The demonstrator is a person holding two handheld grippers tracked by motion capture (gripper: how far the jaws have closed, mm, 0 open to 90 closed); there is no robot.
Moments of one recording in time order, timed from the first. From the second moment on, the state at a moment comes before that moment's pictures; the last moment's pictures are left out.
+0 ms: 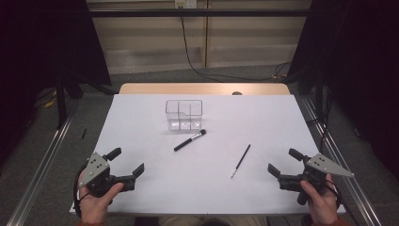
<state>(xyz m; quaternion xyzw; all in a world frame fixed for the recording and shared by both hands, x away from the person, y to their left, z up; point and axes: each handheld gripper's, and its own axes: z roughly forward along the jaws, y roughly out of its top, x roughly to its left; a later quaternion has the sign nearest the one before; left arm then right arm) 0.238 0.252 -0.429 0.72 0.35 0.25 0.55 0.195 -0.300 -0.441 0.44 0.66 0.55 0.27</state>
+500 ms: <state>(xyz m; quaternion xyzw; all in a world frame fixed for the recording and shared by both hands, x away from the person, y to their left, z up) 0.240 0.242 -0.430 0.73 0.34 0.23 0.54 0.196 -0.299 -0.442 0.44 0.66 0.55 0.26</state>
